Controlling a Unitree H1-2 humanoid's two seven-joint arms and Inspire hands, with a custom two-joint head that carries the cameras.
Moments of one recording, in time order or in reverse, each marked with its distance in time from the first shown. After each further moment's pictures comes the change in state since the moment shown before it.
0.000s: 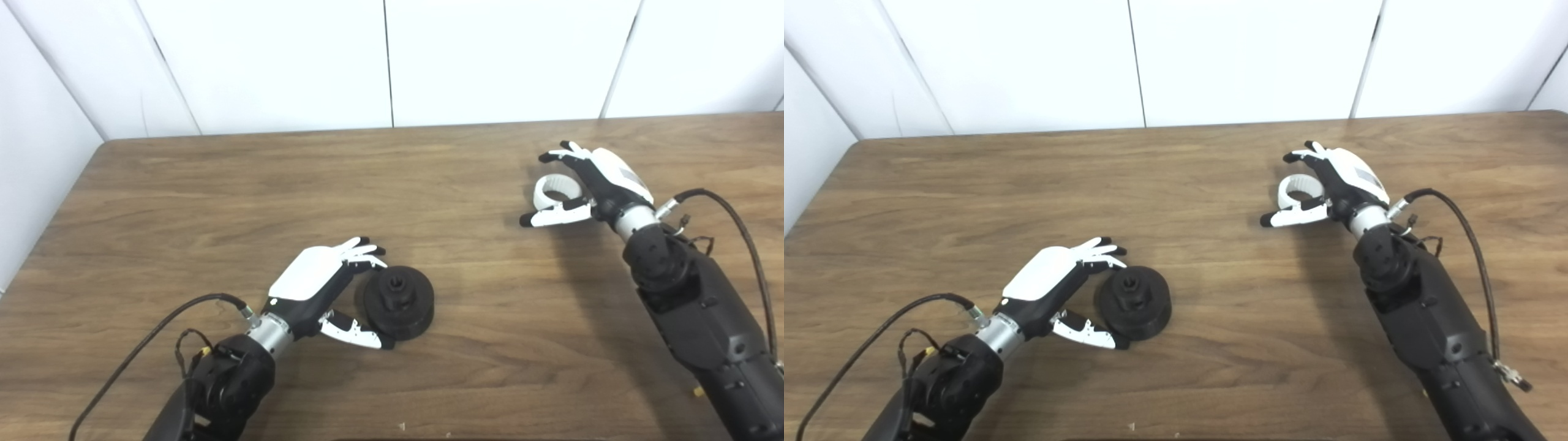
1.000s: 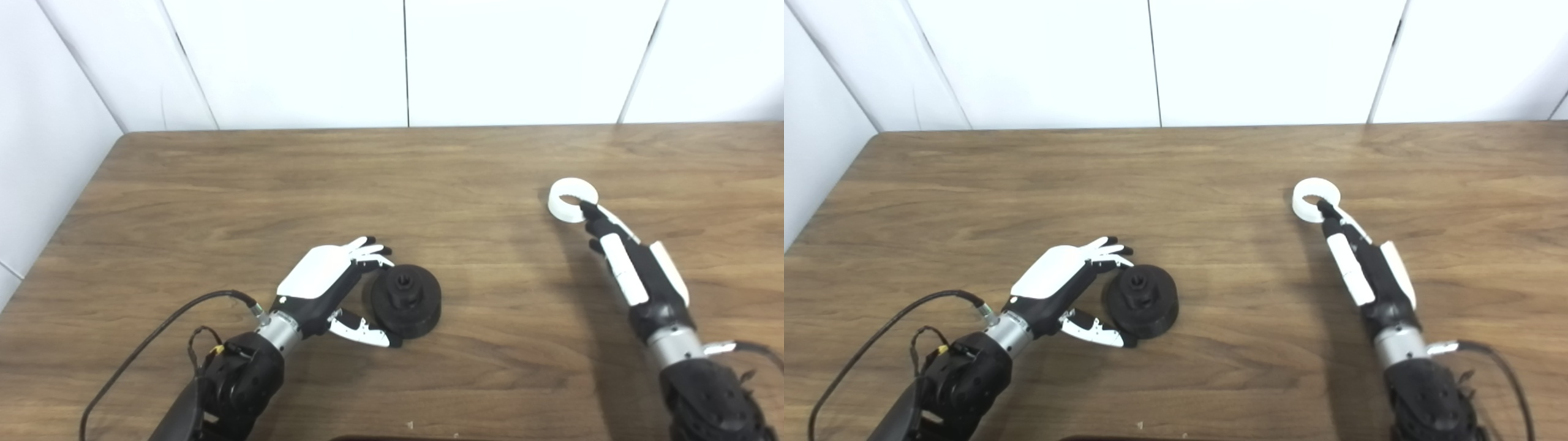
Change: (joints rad) left arm 0.017 0.002 -0.012 -0.039 0.020 0.061 -0.003; right arm 0.408 0.146 -0.225 -0.496 0.309 0.016 -0.104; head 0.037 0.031
